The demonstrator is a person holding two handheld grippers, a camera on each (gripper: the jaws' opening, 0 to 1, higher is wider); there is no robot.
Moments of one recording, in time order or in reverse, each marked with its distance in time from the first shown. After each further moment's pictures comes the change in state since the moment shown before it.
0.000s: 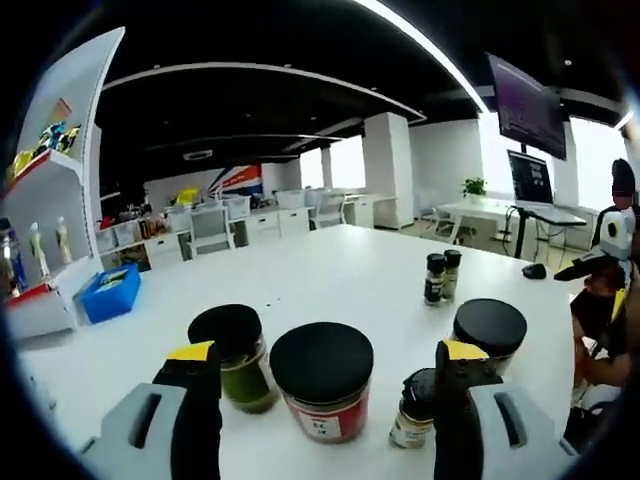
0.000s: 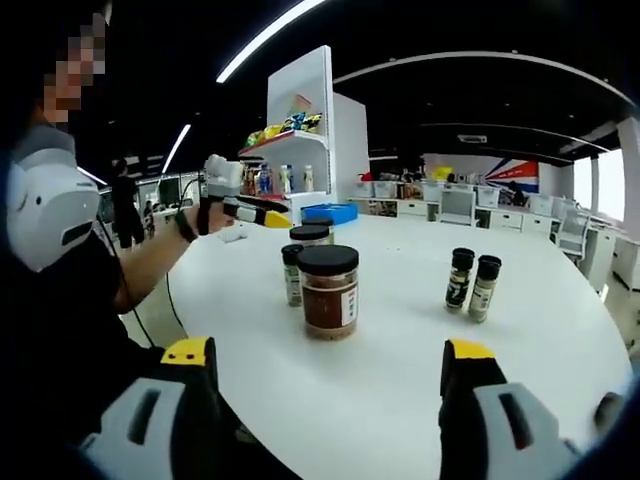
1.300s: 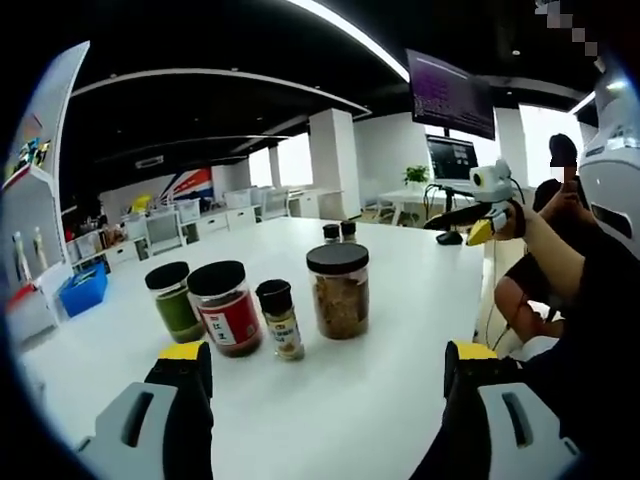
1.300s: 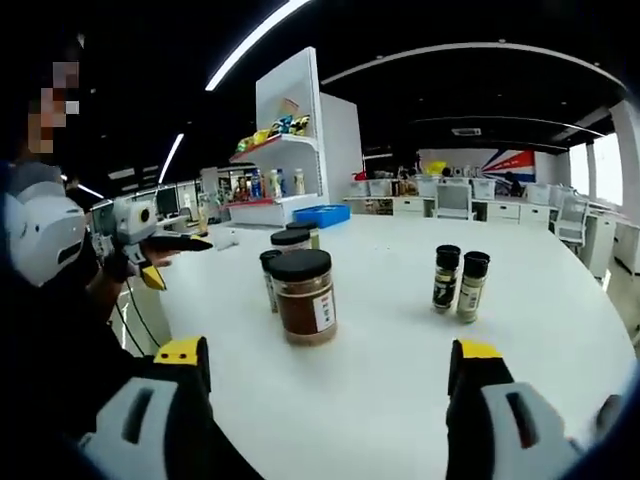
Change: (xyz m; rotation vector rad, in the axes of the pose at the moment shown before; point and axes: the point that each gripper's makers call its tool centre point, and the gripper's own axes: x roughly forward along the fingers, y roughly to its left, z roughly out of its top) left arm -0.141 -0.110 -0.055 0.063 0.001 -0.223; right arm 0.010 -0.033 -0.004 0.052 -0.002 -0.008
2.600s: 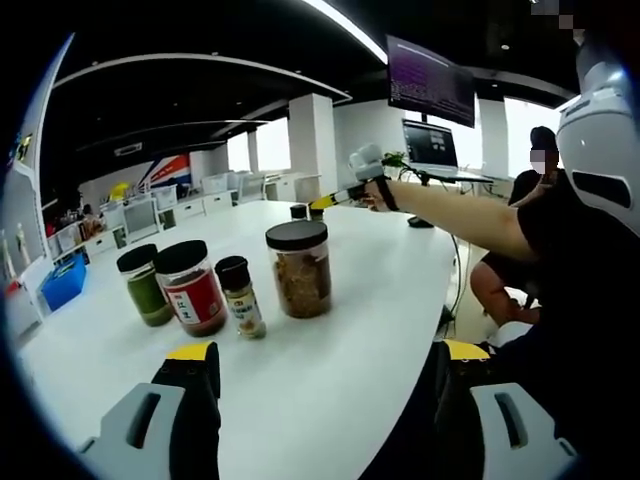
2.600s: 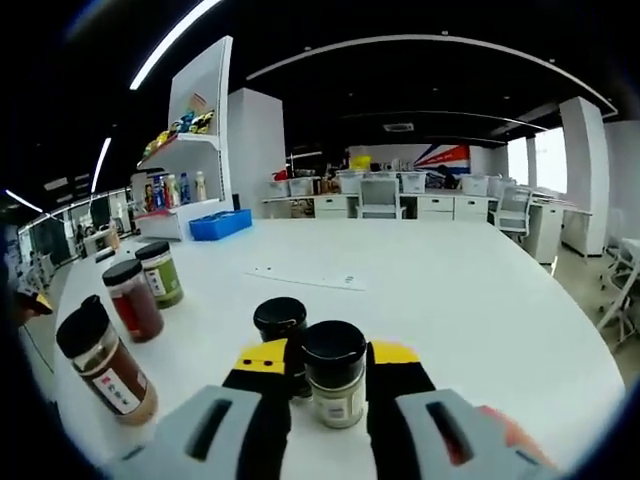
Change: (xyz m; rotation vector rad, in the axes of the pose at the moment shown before) left arm -0.009 -0.040 -0.019 0.004 0.069 -0.102; right arm 0.140 -0.194 0.044 0.075 -0.020 -0.285
